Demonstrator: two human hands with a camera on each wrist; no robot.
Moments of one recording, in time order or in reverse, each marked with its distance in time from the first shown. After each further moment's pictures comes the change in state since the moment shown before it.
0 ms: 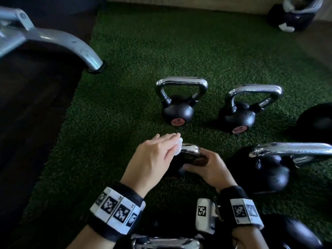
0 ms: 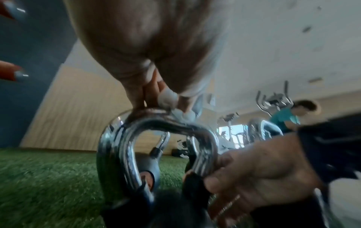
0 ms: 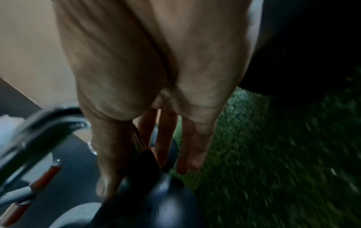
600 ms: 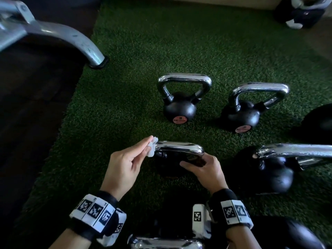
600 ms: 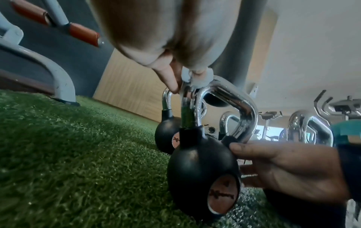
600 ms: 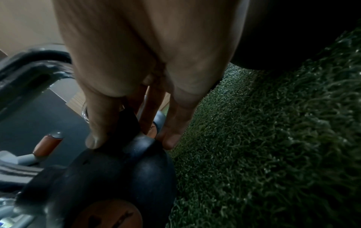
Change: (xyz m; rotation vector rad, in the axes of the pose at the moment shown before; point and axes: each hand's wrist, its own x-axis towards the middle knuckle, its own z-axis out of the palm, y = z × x) left_hand -0.049 -0.064 0.003 -0.237 0.218 -0.037; right_hand 0.001 0.013 0.020 0.038 0.139 -0.047
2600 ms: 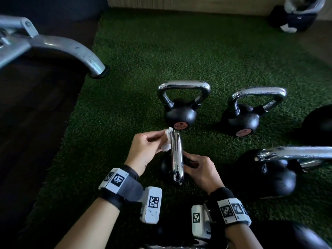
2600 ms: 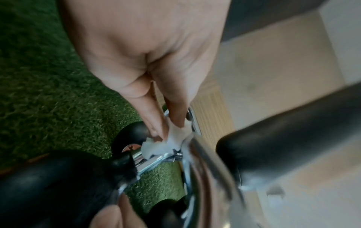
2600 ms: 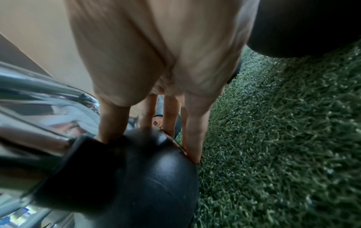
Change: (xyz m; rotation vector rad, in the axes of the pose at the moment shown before) left_hand 0.074 0.011 0.036 -0.717 0.006 -0.821; right_hand 0.015 -0.006 0.014 -0.095 -0.138 -0.006
